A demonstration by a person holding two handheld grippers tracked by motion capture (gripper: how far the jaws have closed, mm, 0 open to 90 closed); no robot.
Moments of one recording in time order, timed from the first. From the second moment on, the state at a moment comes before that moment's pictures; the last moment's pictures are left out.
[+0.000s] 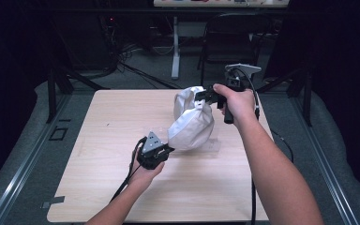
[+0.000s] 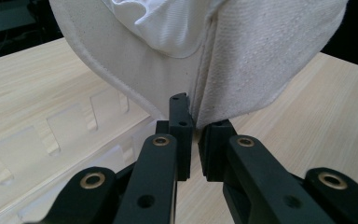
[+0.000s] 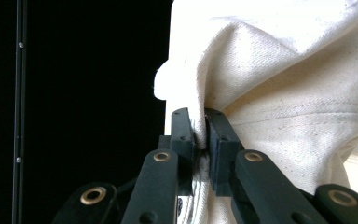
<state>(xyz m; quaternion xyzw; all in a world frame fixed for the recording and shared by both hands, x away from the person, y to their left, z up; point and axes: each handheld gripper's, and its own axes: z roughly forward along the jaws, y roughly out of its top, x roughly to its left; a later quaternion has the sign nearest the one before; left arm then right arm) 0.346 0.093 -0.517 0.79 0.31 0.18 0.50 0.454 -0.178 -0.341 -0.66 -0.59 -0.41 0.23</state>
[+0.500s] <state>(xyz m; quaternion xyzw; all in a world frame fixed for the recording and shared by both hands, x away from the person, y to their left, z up) 0.355 0.099 -0.515 0.81 0.26 0.17 0.49 0.453 -0.184 -0.342 -0.66 -0.58 -0.41 0.23</state>
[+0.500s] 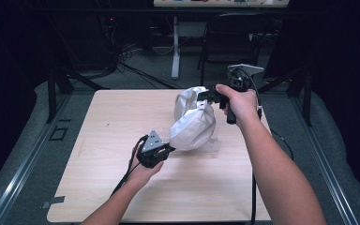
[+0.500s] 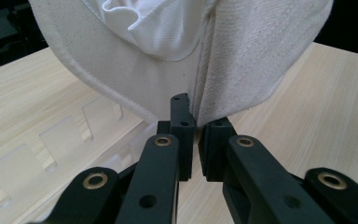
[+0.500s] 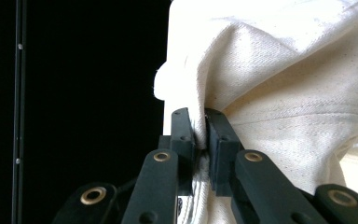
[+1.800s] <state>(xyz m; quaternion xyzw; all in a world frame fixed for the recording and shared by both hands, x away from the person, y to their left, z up) 0.358 0.107 -0.531 0.80 0.30 0.14 0.51 0.455 -0.158 -0.345 -0.65 -0.61 -0.40 0.23</state>
